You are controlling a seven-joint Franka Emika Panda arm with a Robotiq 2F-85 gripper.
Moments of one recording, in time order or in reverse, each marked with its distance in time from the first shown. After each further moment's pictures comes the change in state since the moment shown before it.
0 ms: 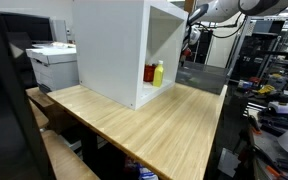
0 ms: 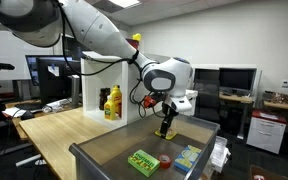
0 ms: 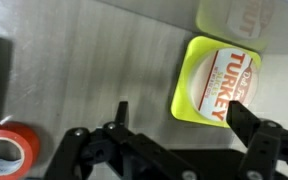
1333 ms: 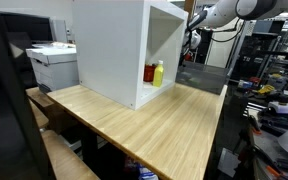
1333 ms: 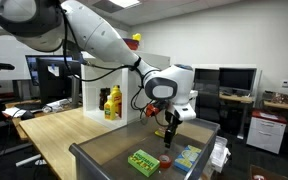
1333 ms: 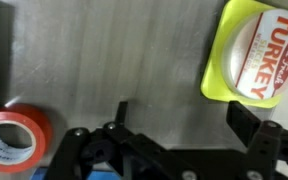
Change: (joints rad) arm -0.007 0.046 -0.028 0.002 -0.003 0.067 0.002
